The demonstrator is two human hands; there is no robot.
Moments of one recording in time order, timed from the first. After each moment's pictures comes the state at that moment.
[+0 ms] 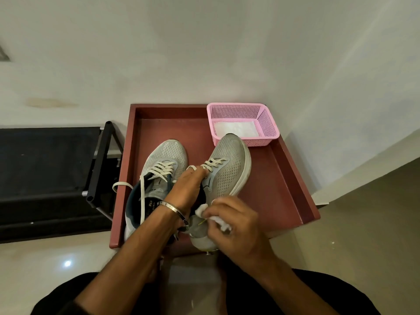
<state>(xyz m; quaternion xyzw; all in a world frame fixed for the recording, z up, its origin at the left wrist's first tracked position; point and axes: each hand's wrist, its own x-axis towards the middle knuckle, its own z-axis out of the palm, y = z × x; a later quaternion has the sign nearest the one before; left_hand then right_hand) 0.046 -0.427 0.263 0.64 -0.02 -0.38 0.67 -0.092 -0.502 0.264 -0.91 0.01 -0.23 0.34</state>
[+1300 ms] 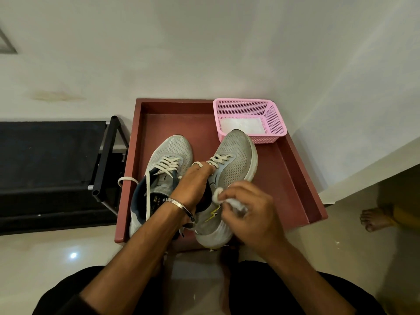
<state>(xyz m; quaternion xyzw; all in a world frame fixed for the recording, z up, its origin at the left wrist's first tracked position) 0.045 -0.430 0.258 0.64 -0.05 -0.35 0.68 -0.082 -0.523 0.266 -0.90 0.05 -0.24 0.35</state>
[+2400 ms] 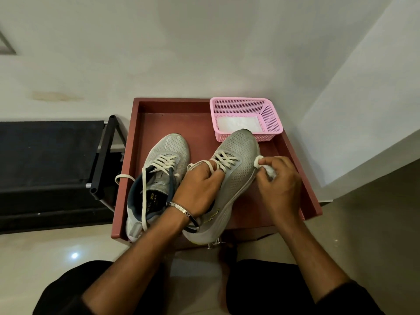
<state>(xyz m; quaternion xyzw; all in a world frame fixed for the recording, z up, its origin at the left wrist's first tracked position) 0.025 -0.427 0.276 0.80 -0.27 -0.18 0.51 -0.068 -0.588 0.253 -0.86 0.28 -0.35 0.26</state>
